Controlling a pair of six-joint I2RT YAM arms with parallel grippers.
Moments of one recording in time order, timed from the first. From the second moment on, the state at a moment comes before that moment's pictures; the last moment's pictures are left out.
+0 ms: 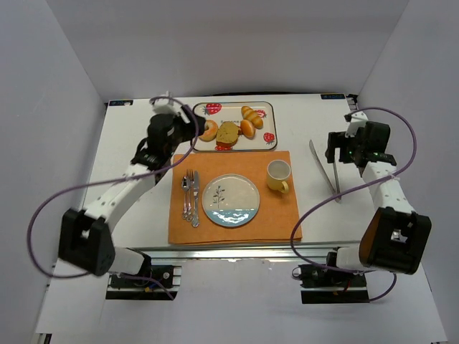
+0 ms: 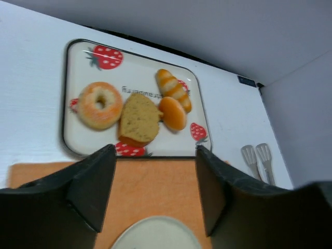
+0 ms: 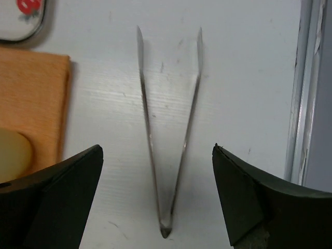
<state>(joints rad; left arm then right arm) -0.39 1.43 1.08 0.16 -0.12 -0.54 -0.15 1.34 0.99 -0.30 -0.26 -0.21</state>
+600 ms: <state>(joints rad) -0.34 0.74 0.45 0.02 -0.25 -0.72 -0.25 1.51 0.95 -0.36 -0.37 -0.49</state>
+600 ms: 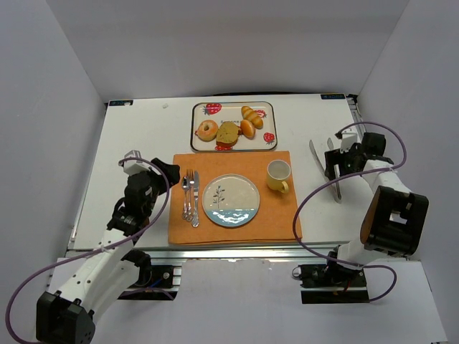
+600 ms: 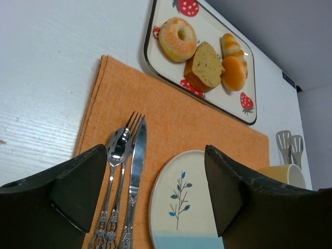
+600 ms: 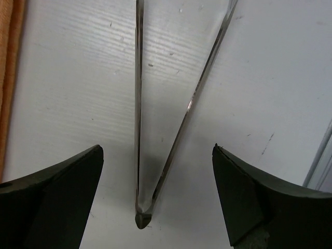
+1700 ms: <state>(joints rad) -0.34 0.74 0.40 0.02 -0.25 -0.75 -0.20 1.73 1.00 -0.34 -0.33 -0.48</state>
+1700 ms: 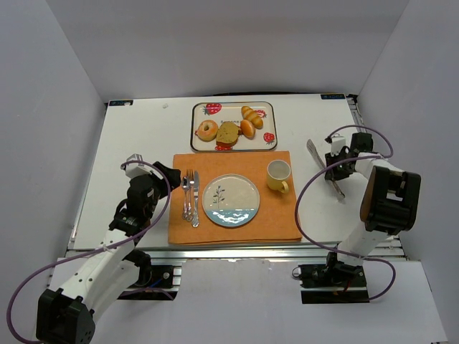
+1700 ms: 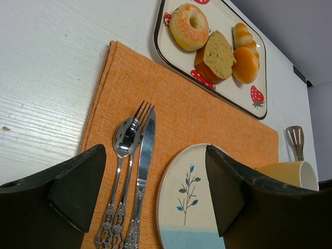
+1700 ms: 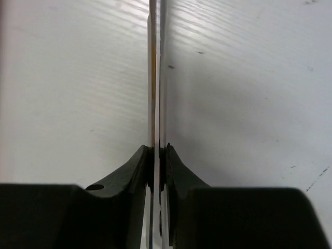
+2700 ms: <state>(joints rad) -0.34 0.76 0.40 0.07 -0.24 -0.75 0.22 1.90 1.66 -0.63 -0.43 -0.42</state>
